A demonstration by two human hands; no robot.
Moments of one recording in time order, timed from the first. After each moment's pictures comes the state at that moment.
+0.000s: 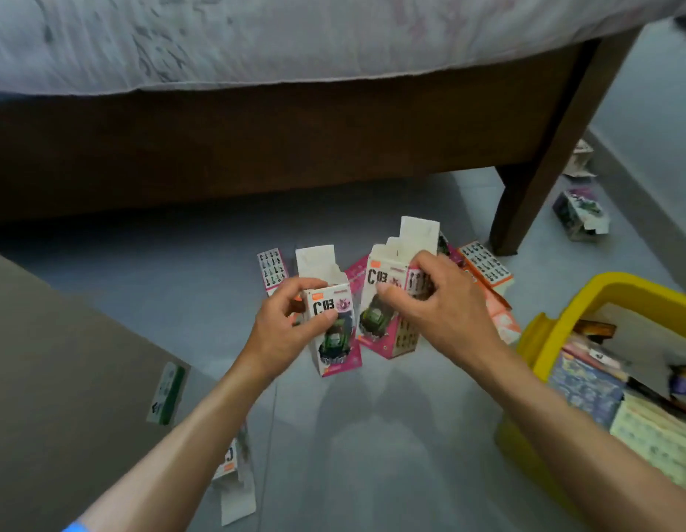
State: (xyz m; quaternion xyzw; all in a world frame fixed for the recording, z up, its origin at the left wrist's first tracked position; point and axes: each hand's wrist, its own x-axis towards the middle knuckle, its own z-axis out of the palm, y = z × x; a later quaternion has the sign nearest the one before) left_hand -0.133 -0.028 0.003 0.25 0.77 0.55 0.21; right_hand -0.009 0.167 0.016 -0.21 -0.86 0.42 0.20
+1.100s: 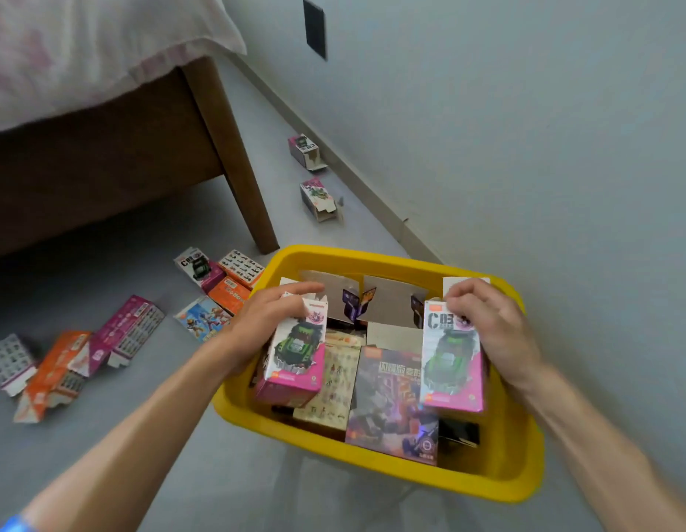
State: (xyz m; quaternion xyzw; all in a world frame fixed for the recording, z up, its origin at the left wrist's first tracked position) left_hand 0.084 0.214 0.043 0.36 0.68 0.39 0.51; right_hand 0.361 0.320 0.027 -0.46 -0.59 0.58 0.32
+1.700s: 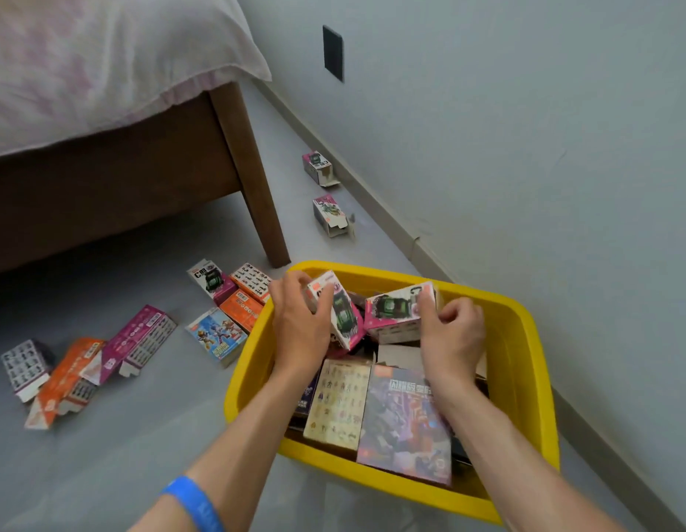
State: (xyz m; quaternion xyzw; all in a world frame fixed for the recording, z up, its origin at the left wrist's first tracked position) left_hand 0.114 0.260 -0.008 0.31 0.79 0.51 0.15; right_hand 0.281 0.325 -0.017 -0.65 -0.54 0.32 0.43
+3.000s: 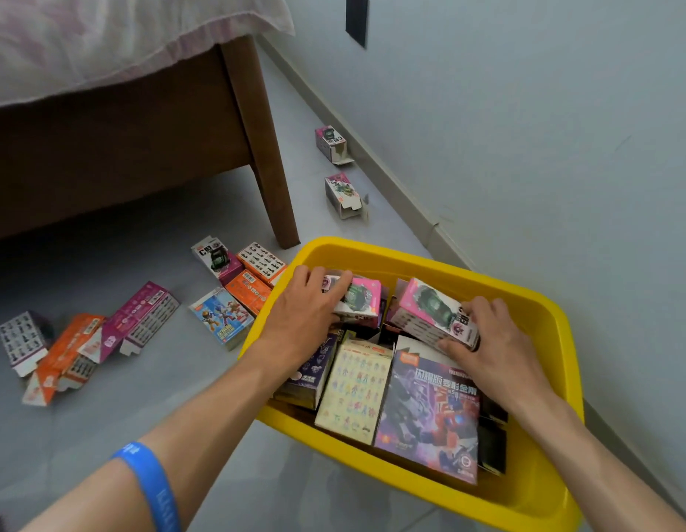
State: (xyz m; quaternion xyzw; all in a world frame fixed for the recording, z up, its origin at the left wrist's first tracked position) left_hand 0.067 0.256 -0.033 0.66 0.75 0.01 -0.06; right_hand 0.337 0.344 -0.032 -0.50 -0.84 0.17 0.13
